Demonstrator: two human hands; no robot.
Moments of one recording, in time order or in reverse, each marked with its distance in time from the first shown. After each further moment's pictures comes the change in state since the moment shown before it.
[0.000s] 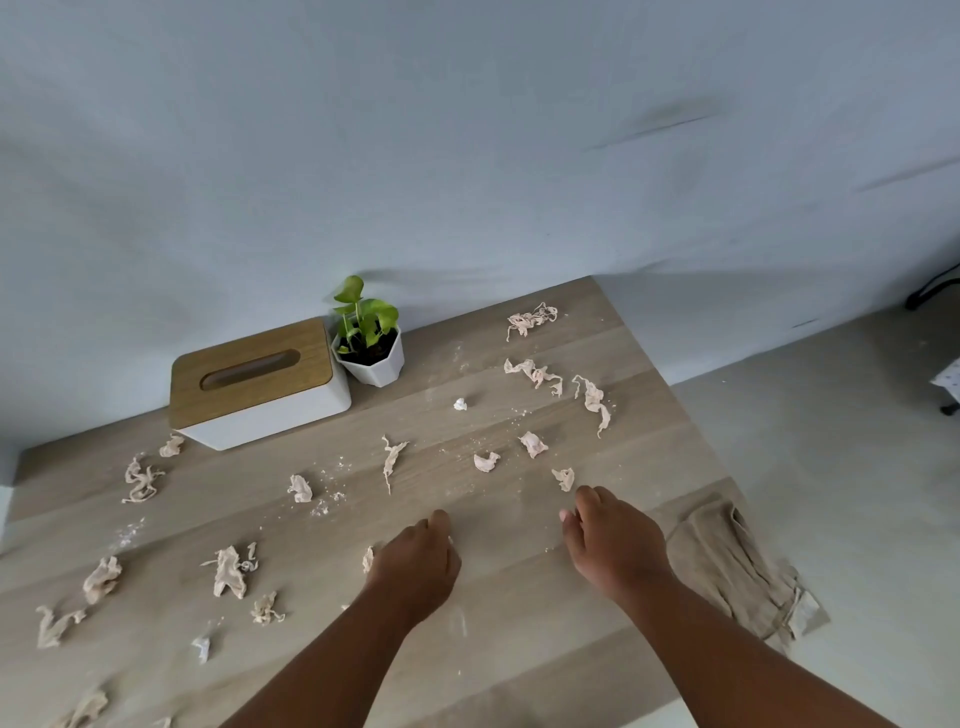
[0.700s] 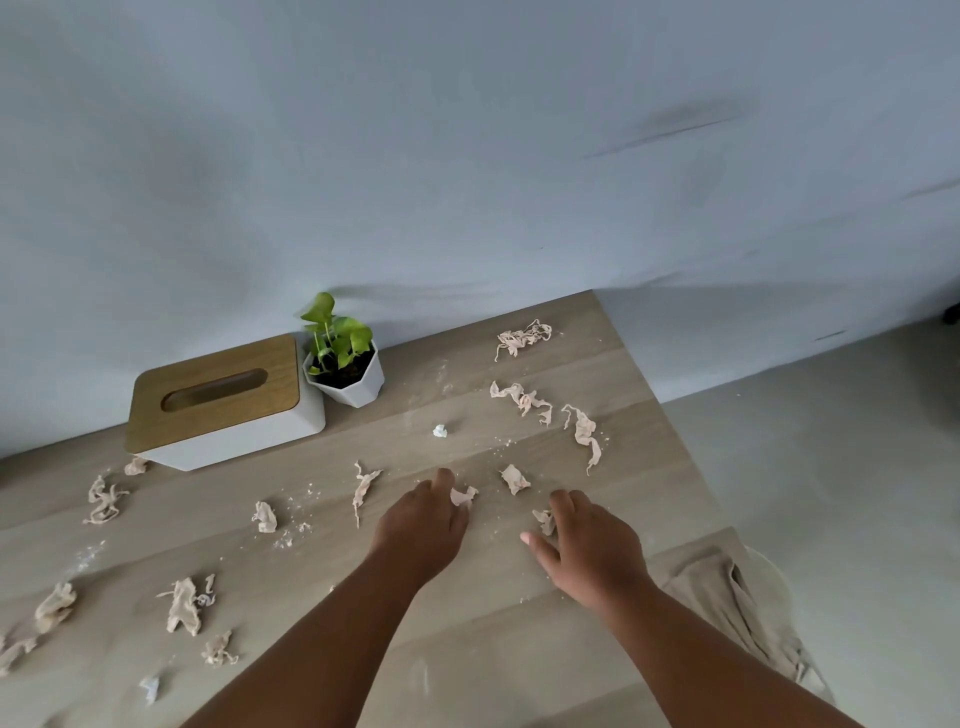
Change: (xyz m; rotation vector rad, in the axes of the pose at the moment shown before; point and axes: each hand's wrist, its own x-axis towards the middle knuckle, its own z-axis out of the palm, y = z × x) left_hand 0.090 0.040 -0.023 -0.145 0.125 -0.025; right_hand 0.056 0.022 0.000 -0.005 -0.031 -0.160
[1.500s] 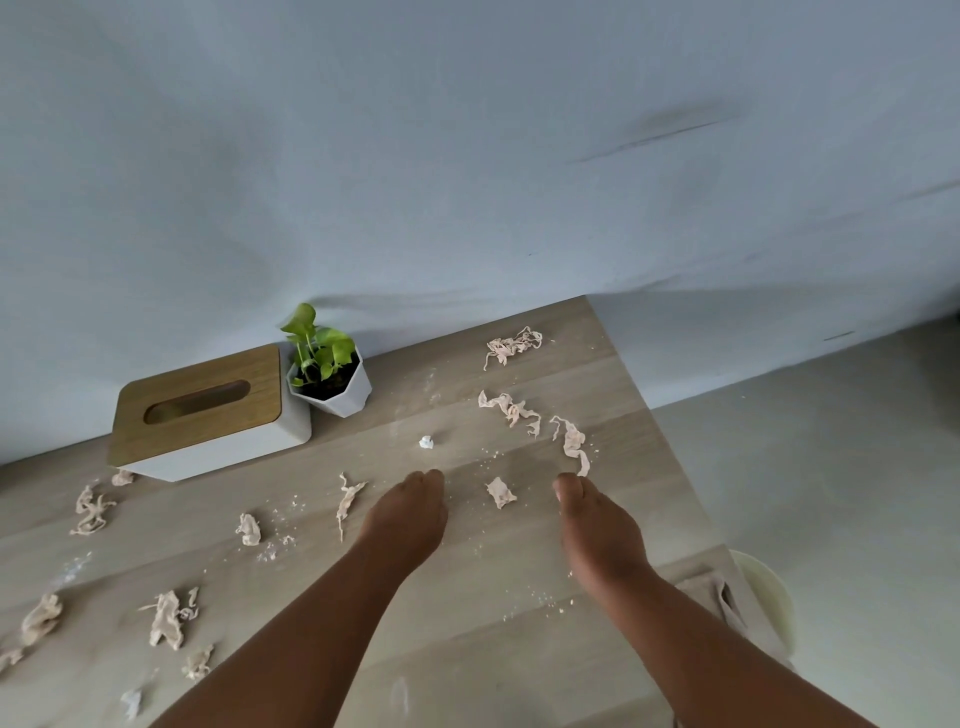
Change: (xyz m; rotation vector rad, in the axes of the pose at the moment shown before) left_hand 0.026 0.015 -0.017 0.271 -0.058 -0.048; right_hand 0.031 0.023 -0.018 0.029 -0.152 0.118
